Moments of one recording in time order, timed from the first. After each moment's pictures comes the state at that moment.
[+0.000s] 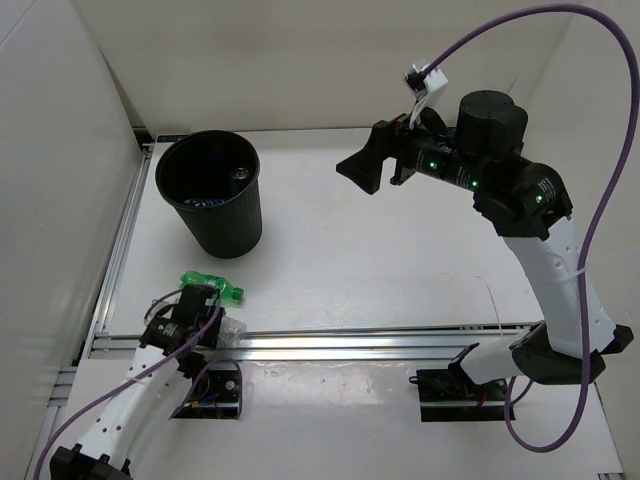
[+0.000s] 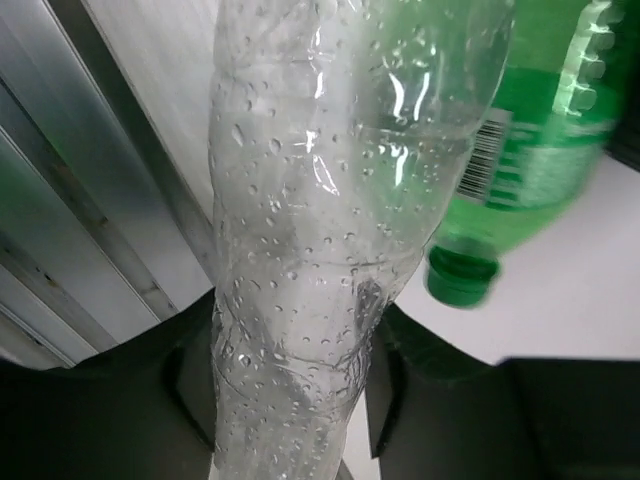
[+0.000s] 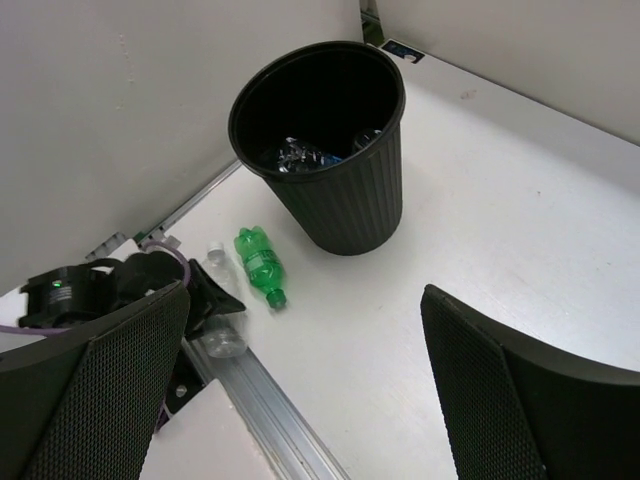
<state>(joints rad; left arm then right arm) -0.31 0.52 0.32 -0.93 -0.27 -1.63 0.69 1.40 2.09 -0.86 -0.28 0.22</state>
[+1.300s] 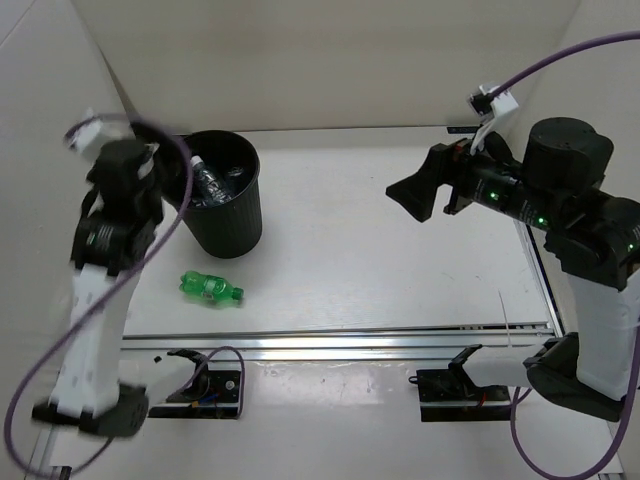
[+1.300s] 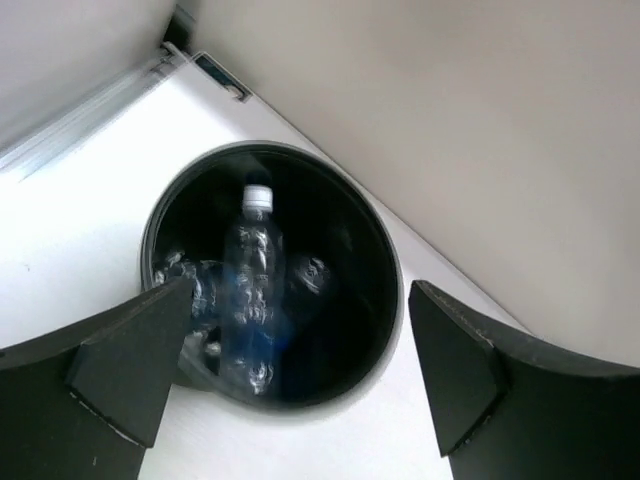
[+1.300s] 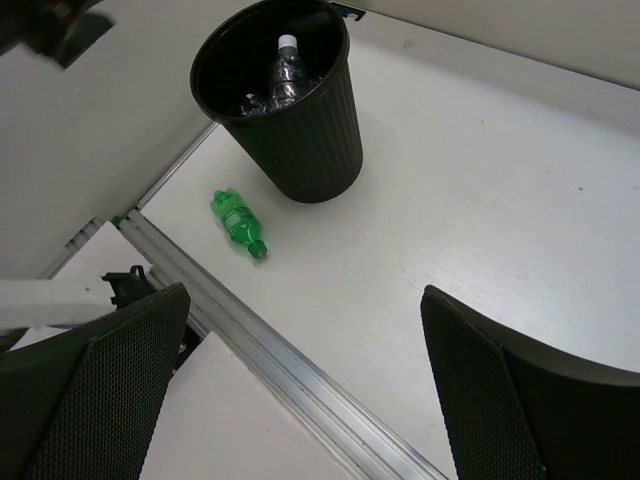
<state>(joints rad) -0.22 1.26 1.74 -0.79 -0.59 -0.69 0.68 1.28 2.23 -1.19 -0.17 0.23</state>
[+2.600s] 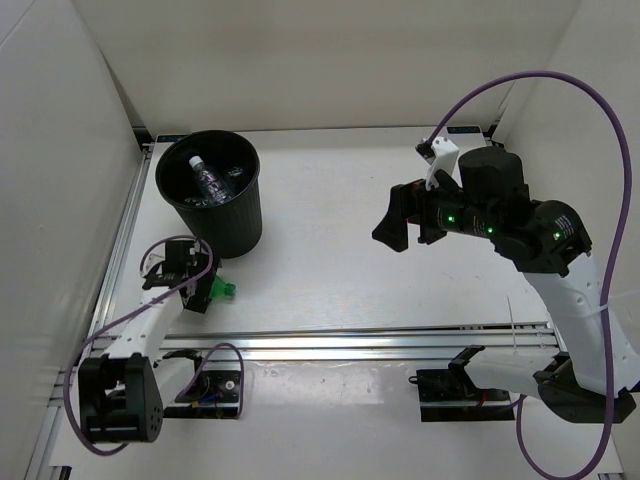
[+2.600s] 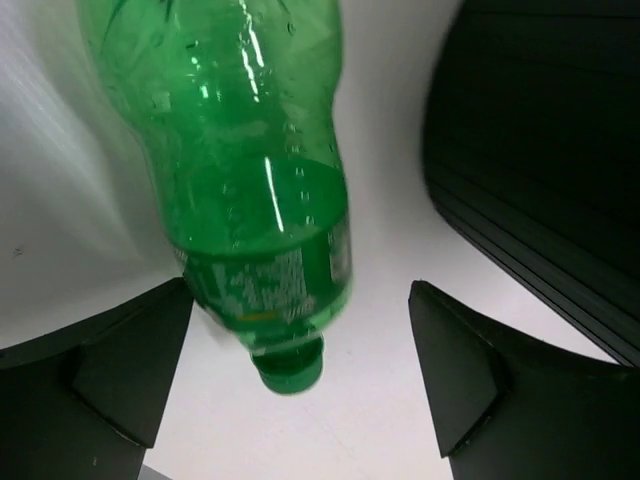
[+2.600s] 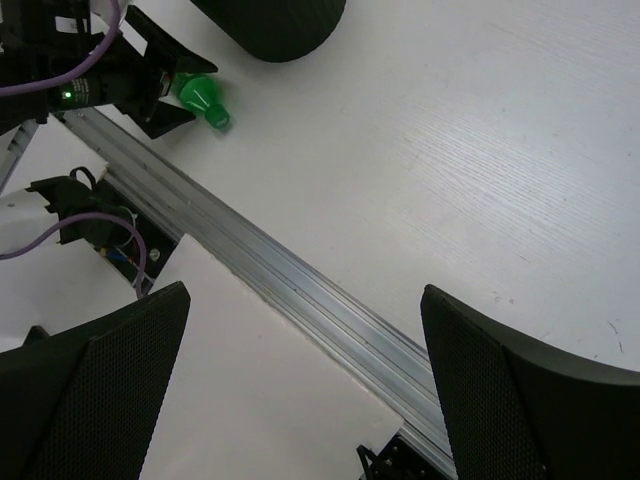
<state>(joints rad) 0.01 1.01 0.50 -0.48 -0.13 -1.24 0.67 1.17 1.77 -1.17 -0.19 0.26</state>
